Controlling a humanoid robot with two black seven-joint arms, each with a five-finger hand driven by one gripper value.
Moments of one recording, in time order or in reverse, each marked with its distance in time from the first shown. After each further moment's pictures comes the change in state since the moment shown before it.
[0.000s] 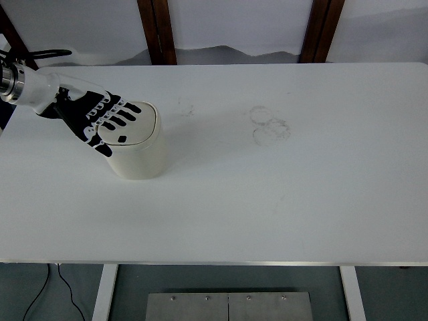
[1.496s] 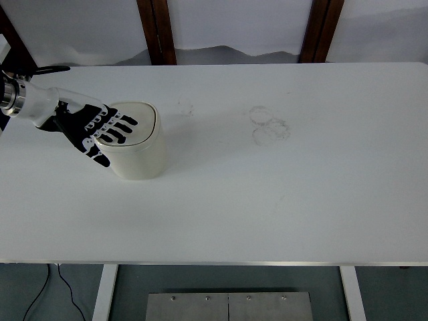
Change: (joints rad) left arm 0.056 0.002 -0.002 0.013 0.001 0.000 -0.001; right arm -0.002 0.000 -0.001 0.000 0.000 0.000 0.000
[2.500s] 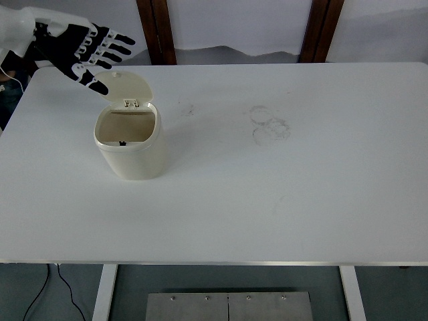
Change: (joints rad) left arm -0.151 0.027 -0.143 0.088 -0.051 0.000 -0.005; right arm 0.000 0.000 0.000 0.000 0.000 0.000 0.000
